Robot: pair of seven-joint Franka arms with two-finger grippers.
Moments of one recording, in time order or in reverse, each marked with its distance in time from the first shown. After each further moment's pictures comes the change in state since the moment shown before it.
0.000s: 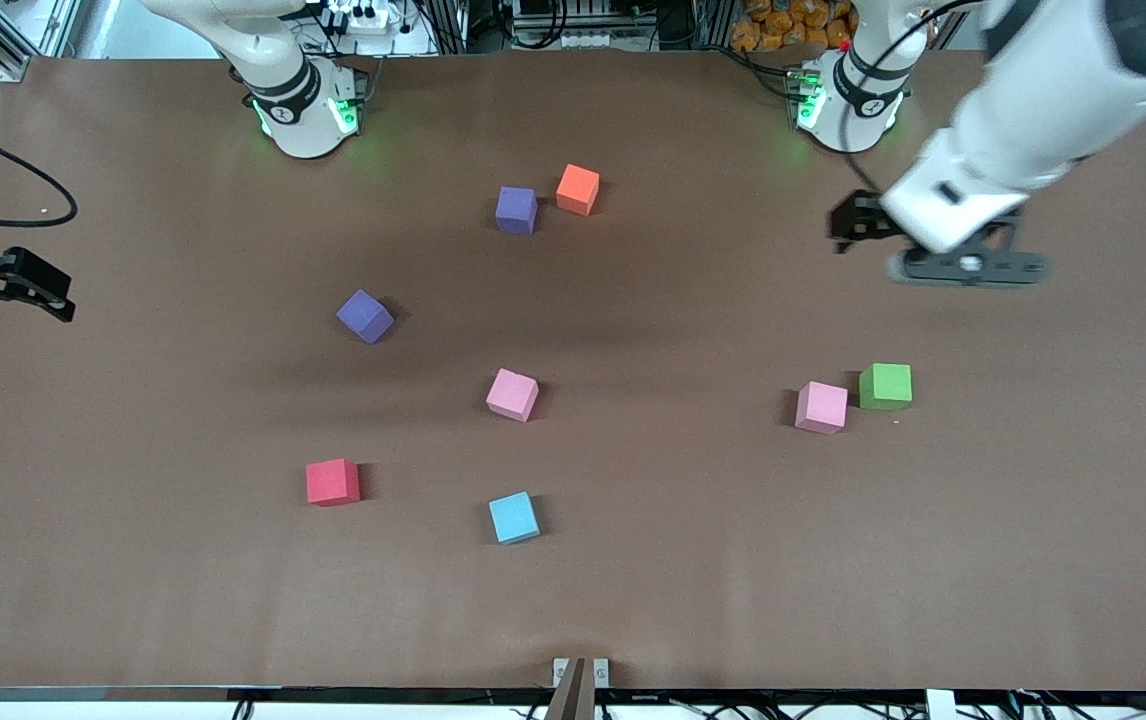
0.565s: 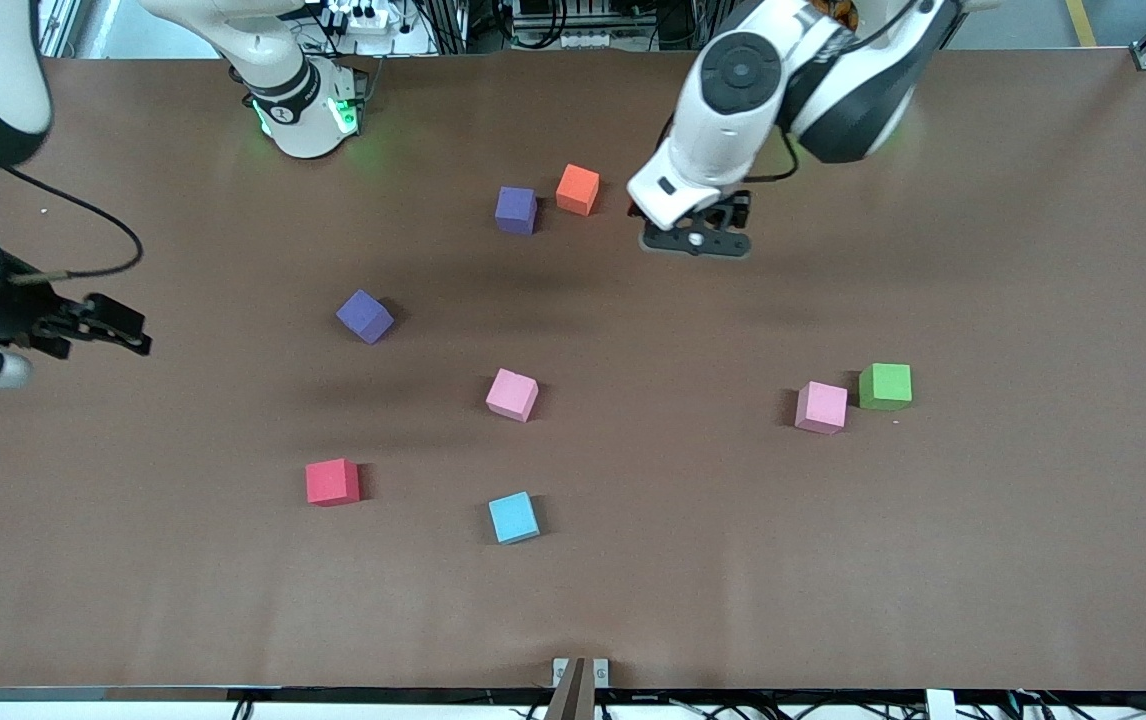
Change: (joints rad) left arm -0.037 0.047 -0.330 -0.336 -0.019 0.368 -0.293; right arm 0.050 0.120 0.002 -0.004 0.113 0.081 0.063
